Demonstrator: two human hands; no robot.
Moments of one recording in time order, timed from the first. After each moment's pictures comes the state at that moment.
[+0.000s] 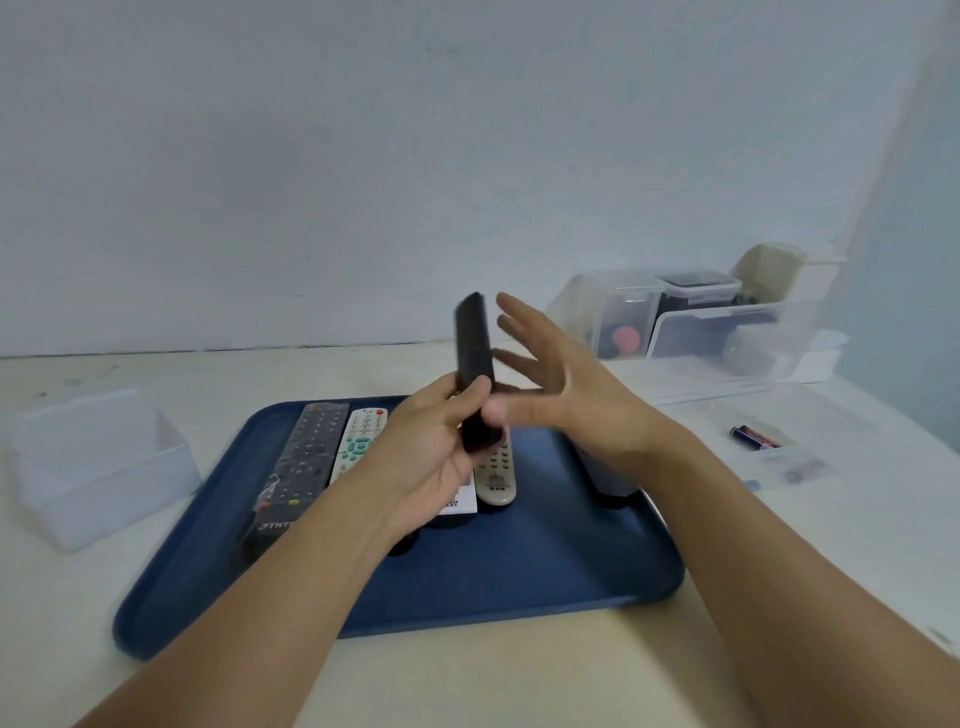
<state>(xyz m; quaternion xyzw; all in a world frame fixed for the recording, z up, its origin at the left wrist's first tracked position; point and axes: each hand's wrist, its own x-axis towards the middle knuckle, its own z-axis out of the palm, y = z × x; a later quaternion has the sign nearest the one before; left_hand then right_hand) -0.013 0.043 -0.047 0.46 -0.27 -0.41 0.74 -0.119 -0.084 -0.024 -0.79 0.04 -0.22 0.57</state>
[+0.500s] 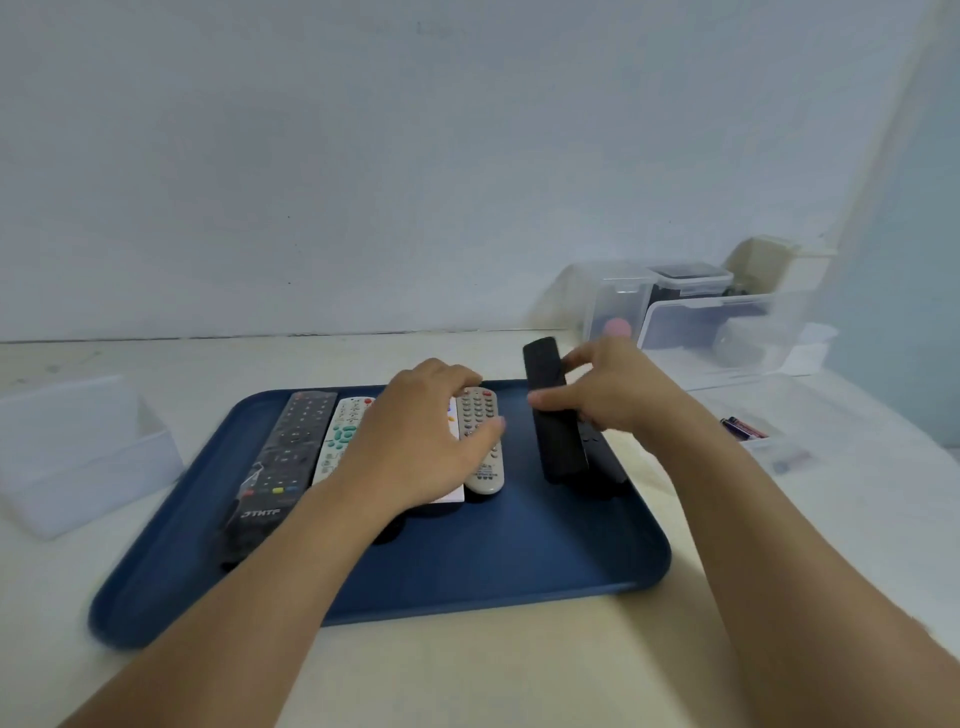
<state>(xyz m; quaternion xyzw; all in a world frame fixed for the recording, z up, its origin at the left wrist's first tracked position) -0.008 0.051 -0.053 0.80 -0.49 0.07 0.34 -0.133 -0.113 -0.018 -0.84 0.34 -0.20 0.38</state>
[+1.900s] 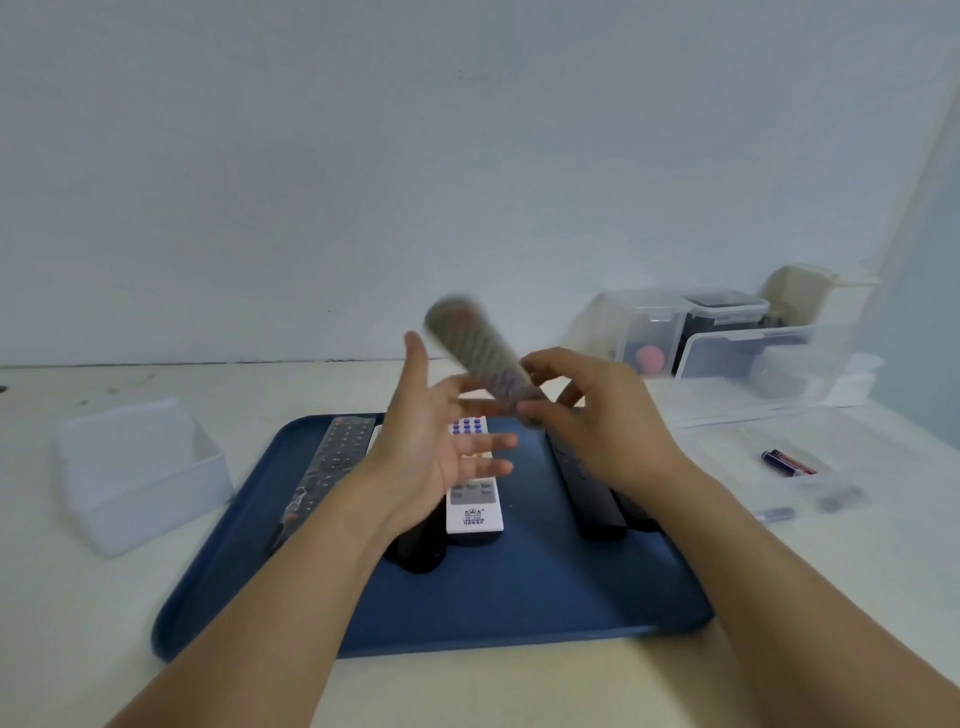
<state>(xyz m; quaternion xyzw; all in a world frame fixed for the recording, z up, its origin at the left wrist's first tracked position) 0.000 0.059 -0.027 0.51 -0.23 -0.39 0.73 -0.111 -0.086 -0.030 -0.88 0.10 -0.37 0.27</state>
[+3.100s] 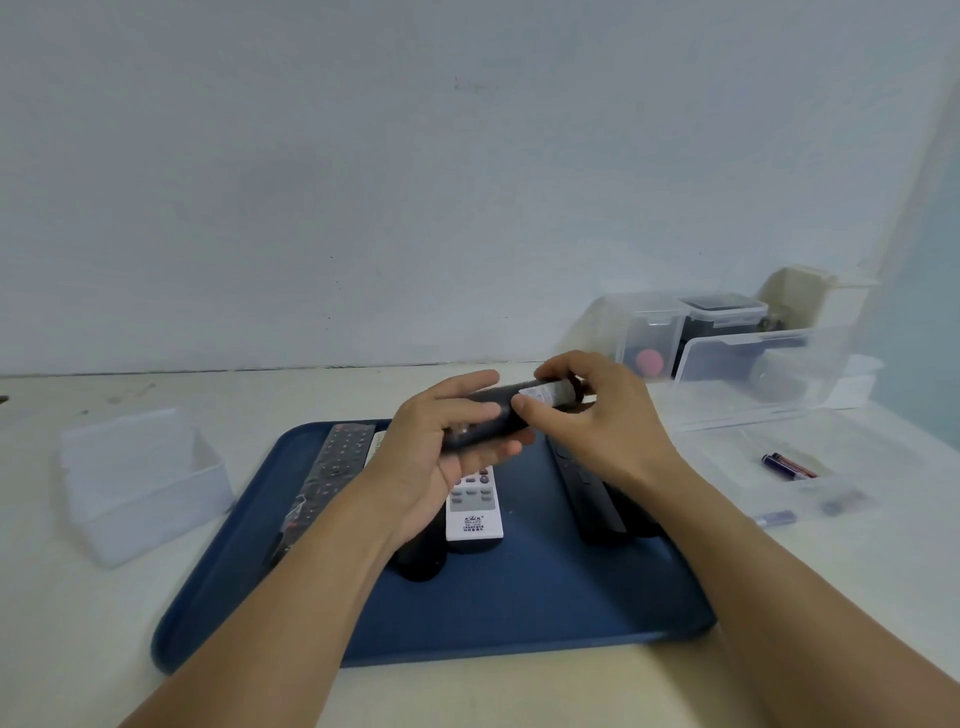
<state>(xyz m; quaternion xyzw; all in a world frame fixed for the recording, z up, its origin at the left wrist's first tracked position) 0.001 0.063 -0.030 0.45 -0.30 -0.38 0.75 -0.107 -0.091 -0.038 -0.82 0.17 -0.40 0.37</state>
